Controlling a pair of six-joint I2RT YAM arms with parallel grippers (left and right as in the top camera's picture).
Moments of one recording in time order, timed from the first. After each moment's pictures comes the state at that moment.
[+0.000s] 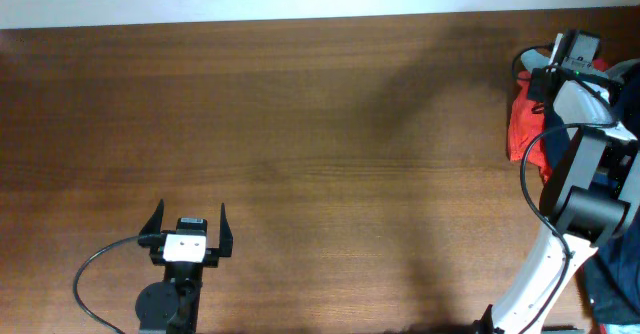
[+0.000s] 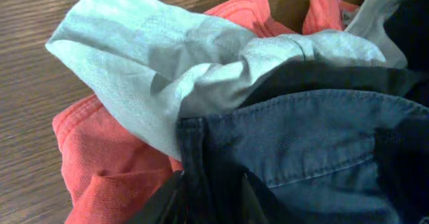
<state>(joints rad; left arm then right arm) -0.07 0.02 0.02 -0.08 -0.05 0.21 -0.37 2.27 1.70 -0.35 0.22 -0.13</state>
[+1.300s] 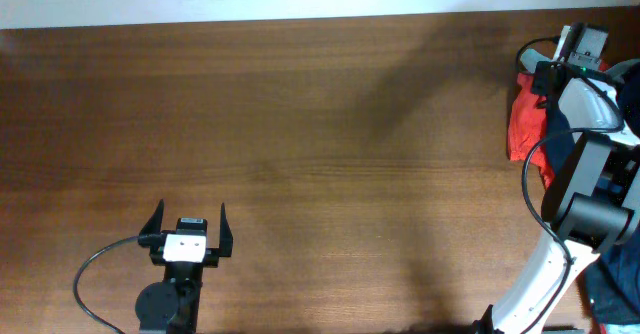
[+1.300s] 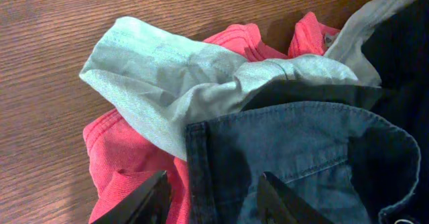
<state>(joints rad) -0.07 0.02 0.02 -0.08 -0.05 0.21 -0.38 2.22 1.70 -0.36 0.20 -0.13</state>
